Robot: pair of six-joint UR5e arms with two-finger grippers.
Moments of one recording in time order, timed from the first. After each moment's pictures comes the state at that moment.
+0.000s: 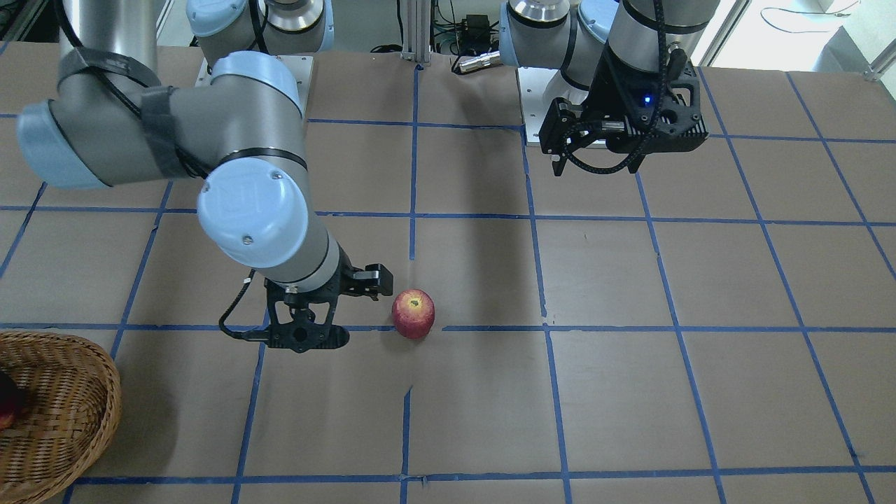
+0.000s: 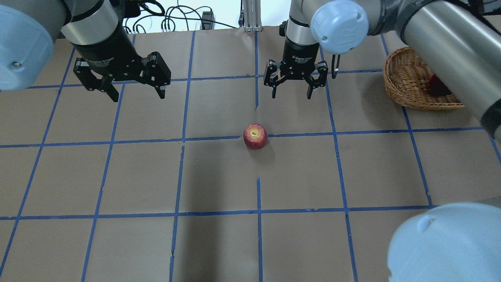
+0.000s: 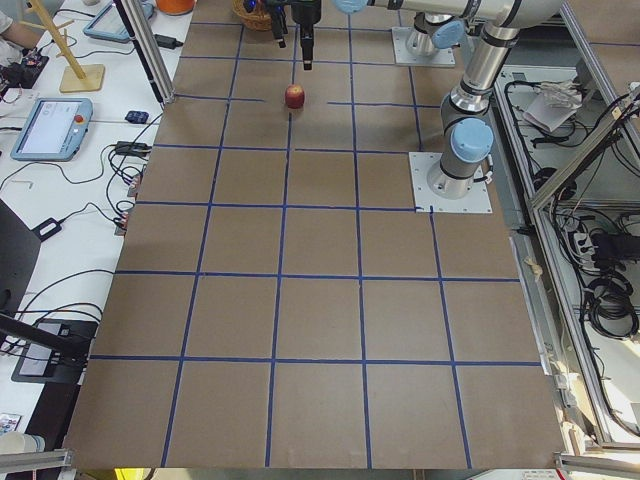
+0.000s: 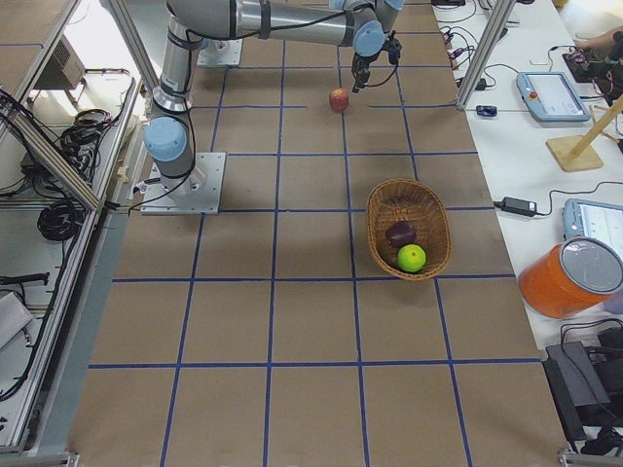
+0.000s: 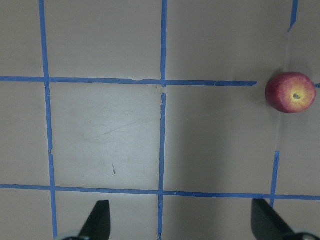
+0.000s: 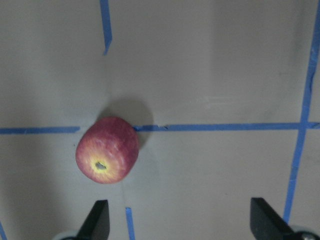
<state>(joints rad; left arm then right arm) -1.62 -1.58 -1.51 -1.63 1.60 -0.11 1.79 -1.10 1.34 -1.63 -1.44 0.25</state>
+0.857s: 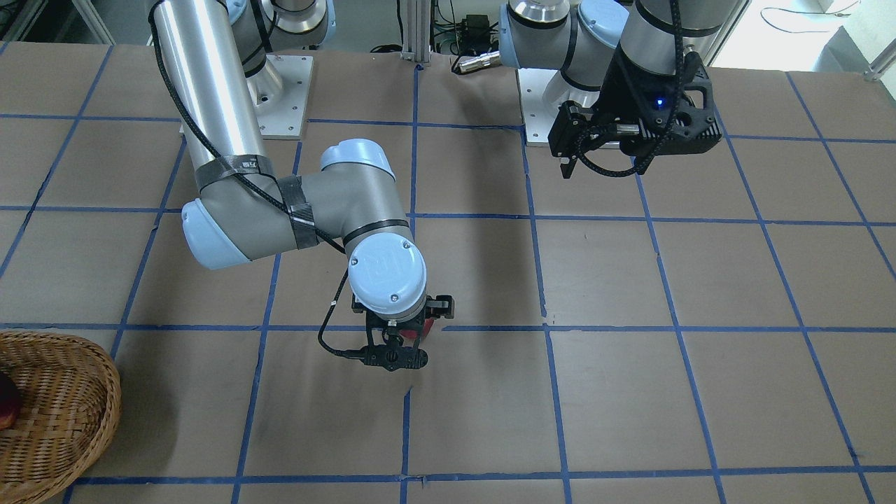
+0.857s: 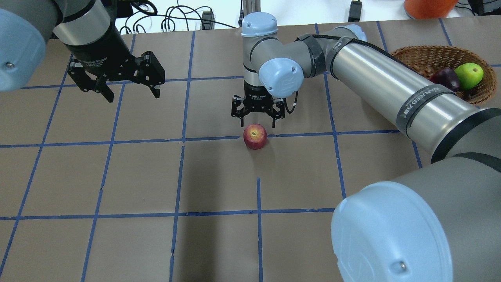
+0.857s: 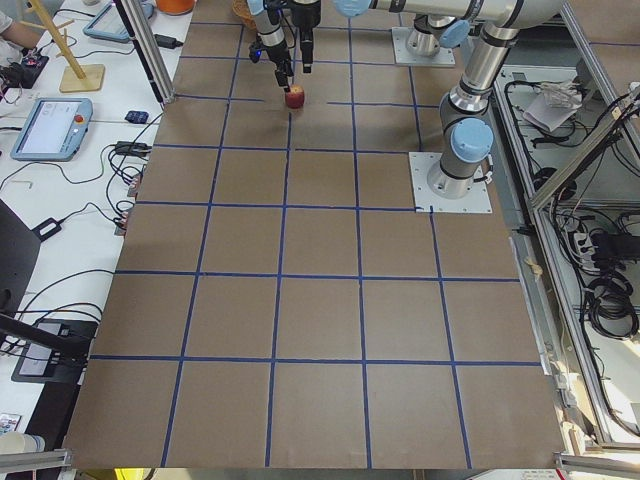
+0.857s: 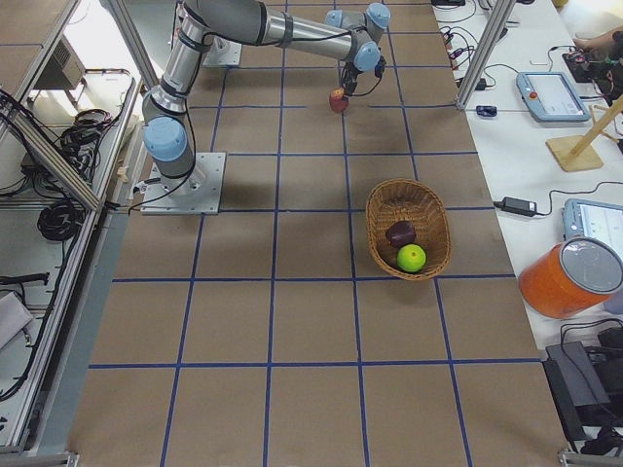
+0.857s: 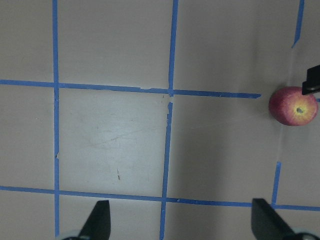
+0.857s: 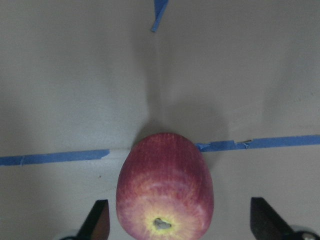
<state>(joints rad) -1.60 -1.57 -1.52 -1.62 1.59 -0.11 1.90 -0.95 1.37 -1.76 -1.44 0.40</state>
